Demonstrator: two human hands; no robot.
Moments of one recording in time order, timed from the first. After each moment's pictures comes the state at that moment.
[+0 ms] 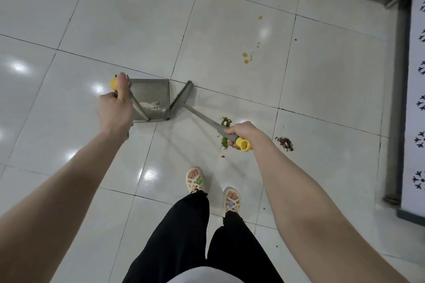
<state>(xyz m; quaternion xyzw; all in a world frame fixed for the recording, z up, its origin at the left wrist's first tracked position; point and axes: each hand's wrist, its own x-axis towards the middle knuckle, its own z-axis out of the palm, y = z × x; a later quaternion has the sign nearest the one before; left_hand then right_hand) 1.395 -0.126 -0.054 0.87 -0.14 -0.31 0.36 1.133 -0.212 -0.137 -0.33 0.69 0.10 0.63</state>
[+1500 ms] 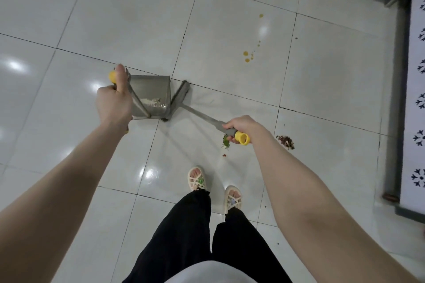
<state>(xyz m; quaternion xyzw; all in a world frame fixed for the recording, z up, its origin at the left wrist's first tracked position) 1.414 -0.136 -0.044 0.88 -0.14 -0.30 0.34 1.158 -0.221 -0.129 -0.34 0.69 0.10 0.63</state>
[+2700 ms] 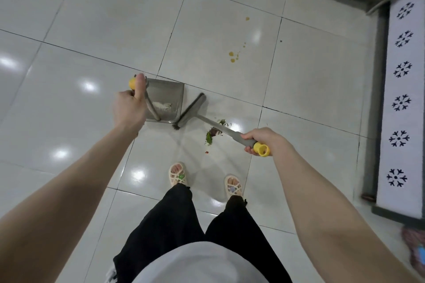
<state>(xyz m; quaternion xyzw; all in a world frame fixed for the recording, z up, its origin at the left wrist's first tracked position) 1.298 -0.122 -0.041 0.86 -0.20 -0.34 0.32 1.001 -0.206 -0.117 -0.29 0.72 0.10 0.63</state>
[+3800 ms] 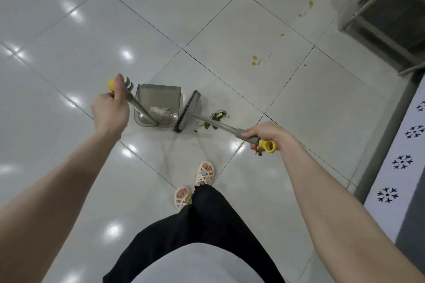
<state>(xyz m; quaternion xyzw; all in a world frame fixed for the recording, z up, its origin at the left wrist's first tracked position) 1.091 0.068 -0.042 0.89 0.00 -0.20 0.41 0.840 -0.163 -0.079 -0.51 0.59 0.22 0.58</state>
